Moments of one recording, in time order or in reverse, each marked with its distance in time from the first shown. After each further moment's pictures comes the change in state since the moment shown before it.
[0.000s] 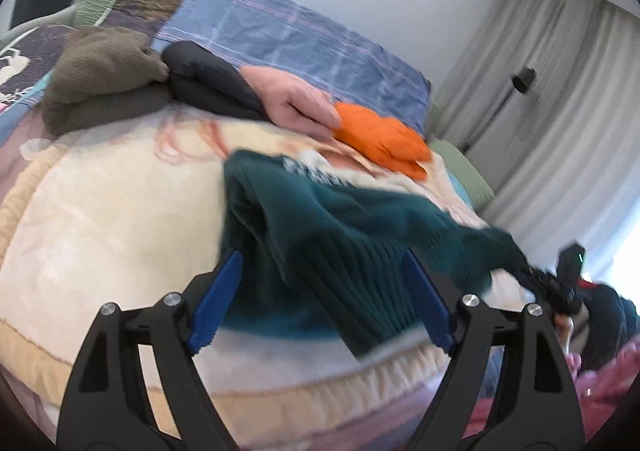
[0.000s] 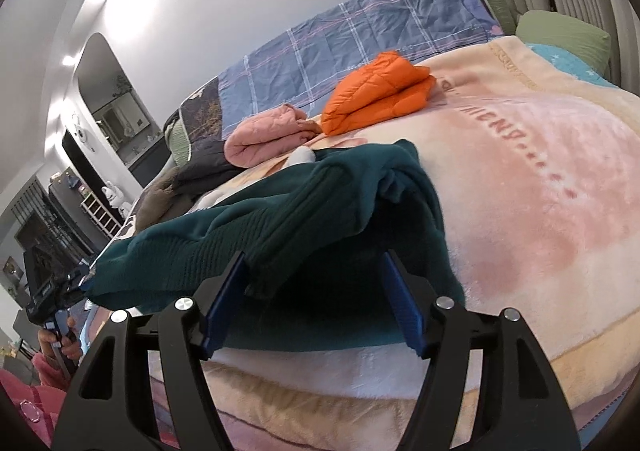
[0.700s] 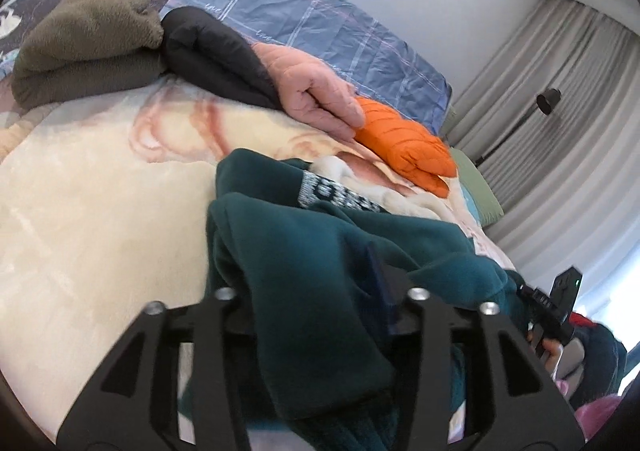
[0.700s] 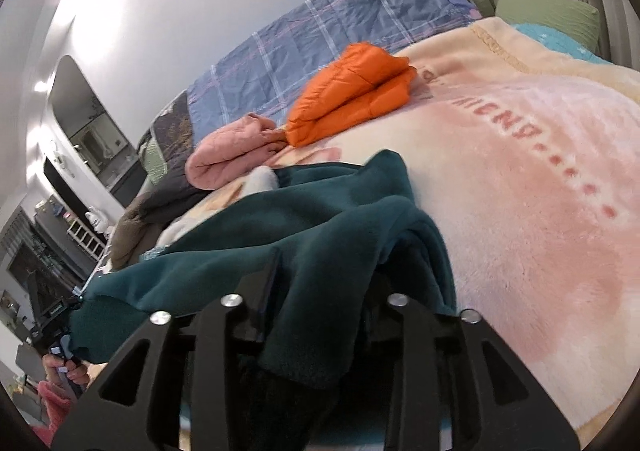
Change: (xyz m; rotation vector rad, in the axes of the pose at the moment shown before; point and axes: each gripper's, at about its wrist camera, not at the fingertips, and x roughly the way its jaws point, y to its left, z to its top) left arm 0.087 0.031 0.039 -0.109 0.025 0.008; right arm 0.062 -0.026 0.028 0.092 -0.014 -0.049
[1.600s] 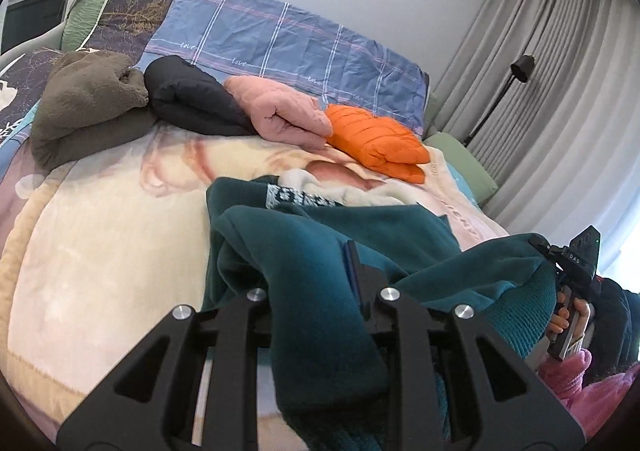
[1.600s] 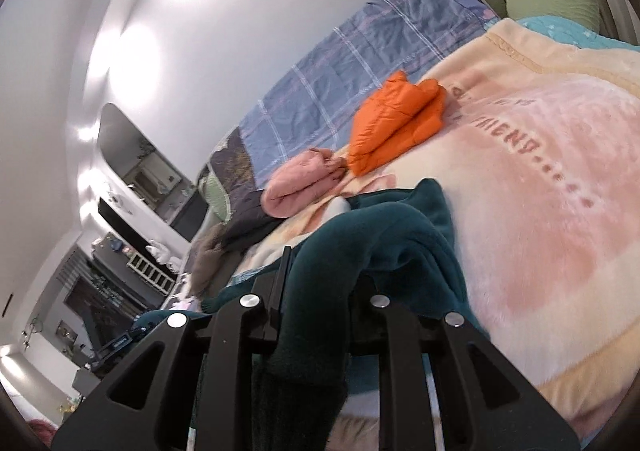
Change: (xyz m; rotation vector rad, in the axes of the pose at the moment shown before) left arm -0.056 -0.047 0.005 0.147 -0.006 0.023; right arm -0.080 0.006 0.019 0.124 -0.058 0.190
